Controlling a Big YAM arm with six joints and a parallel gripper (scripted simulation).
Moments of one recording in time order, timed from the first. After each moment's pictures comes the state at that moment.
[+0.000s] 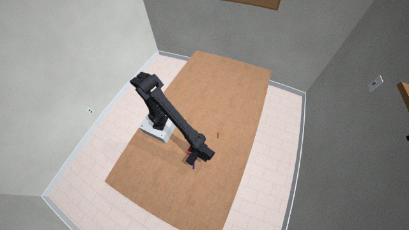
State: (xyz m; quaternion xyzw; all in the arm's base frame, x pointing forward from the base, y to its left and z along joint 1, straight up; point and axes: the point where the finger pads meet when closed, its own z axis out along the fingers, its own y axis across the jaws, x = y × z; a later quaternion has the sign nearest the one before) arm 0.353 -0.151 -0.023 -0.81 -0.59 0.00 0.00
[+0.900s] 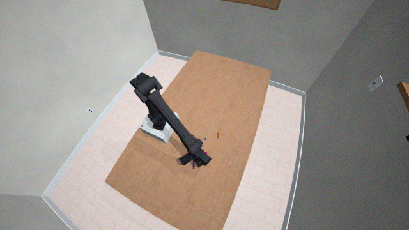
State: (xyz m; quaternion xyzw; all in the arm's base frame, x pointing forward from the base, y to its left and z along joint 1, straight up) arm 0.343 -0.181 -0.023 -0.92 -0.40 0.00 0.00
